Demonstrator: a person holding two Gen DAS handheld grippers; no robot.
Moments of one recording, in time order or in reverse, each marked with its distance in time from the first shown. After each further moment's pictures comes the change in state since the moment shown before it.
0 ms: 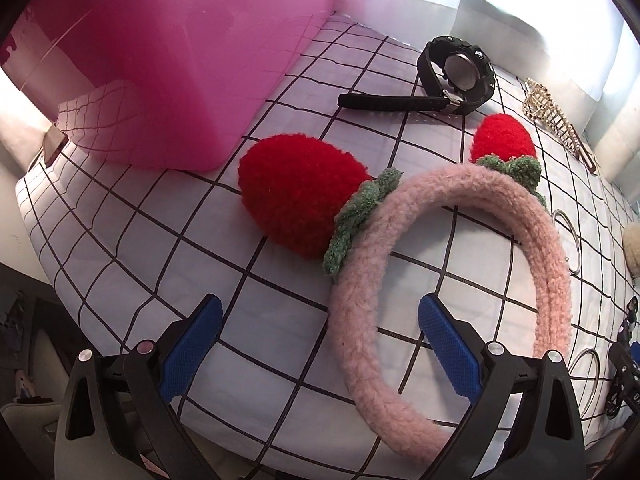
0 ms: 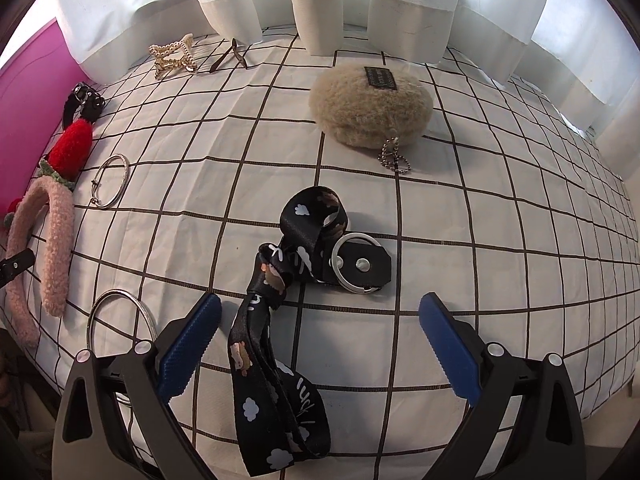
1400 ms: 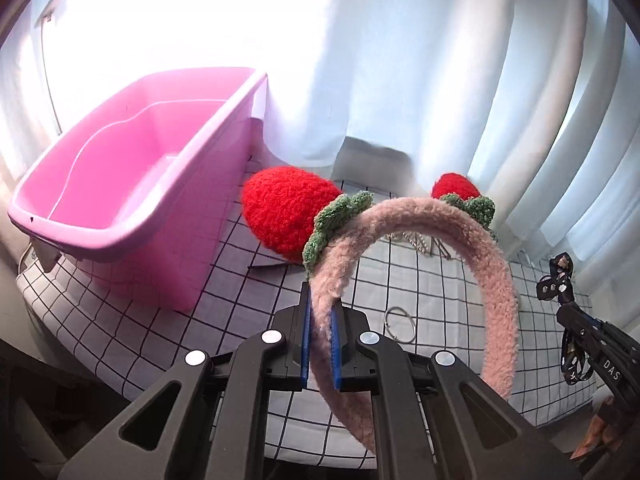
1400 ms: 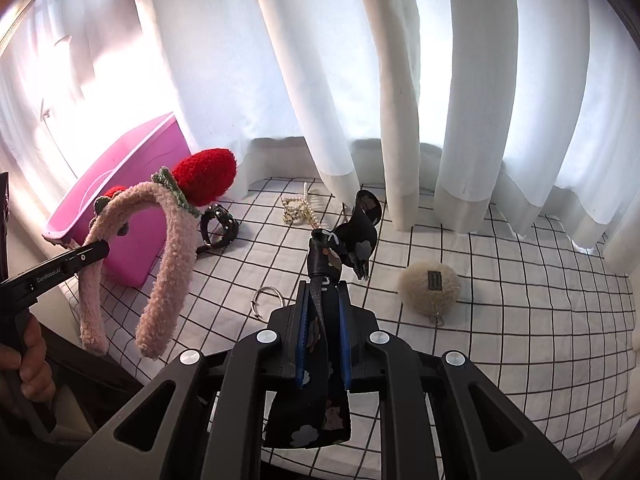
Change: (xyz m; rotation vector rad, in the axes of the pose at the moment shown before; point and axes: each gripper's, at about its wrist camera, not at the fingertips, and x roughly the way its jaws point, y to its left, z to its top) left arm -0.169 -0.024 0.049 0.076 -0.307 -0.253; right arm -0.166 0.035 0.066 -0.106 -0.320 0.245
